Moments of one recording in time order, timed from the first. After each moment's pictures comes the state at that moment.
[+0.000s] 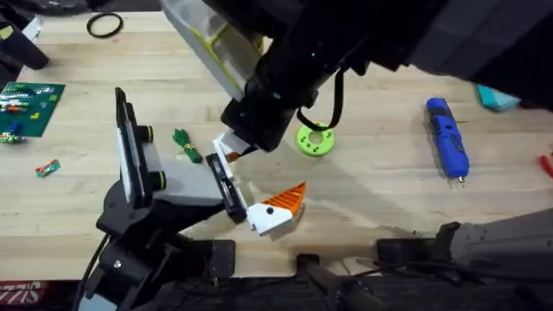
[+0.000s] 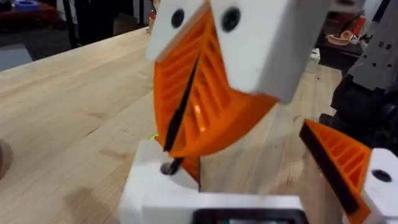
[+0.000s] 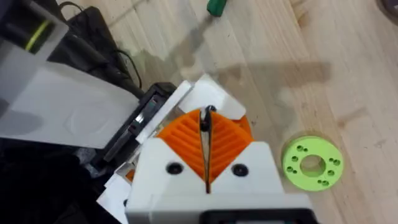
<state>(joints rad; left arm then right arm) -0.41 0.00 0.01 -0.06 0.71 -0.10 0.98 1.69 1.71 -1.17 -0.23 -0.05</state>
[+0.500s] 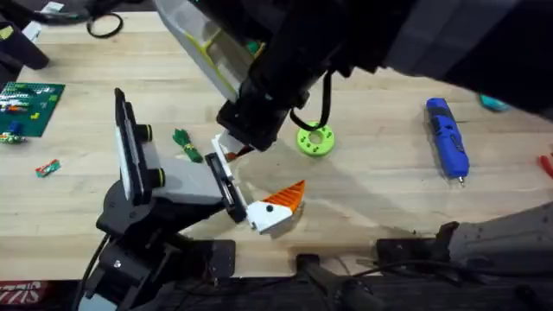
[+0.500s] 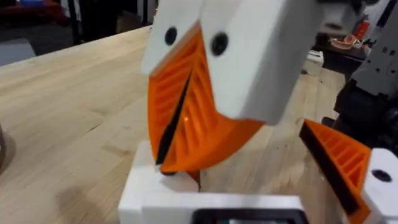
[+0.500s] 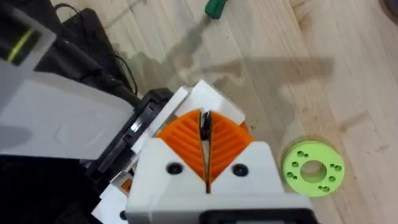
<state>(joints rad) -0.41 0.00 0.01 -0.06 0.70 -0.12 0.98 1.72 1.71 -1.15 -0.23 -0.05</state>
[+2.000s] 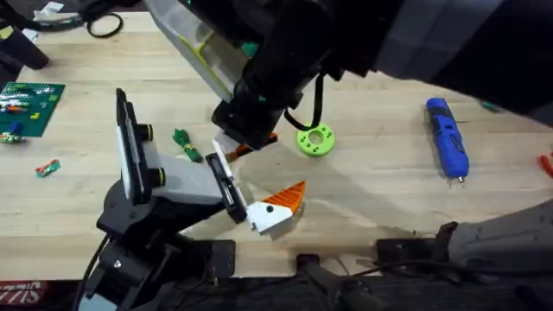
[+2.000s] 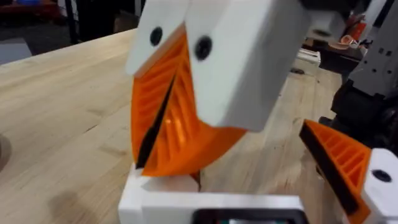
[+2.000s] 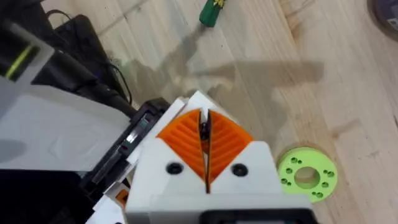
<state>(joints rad) -0.41 0.00 0.01 -0.06 0.70 -0.13 0.98 1.73 1.72 -1.12 -0.20 -0.06</state>
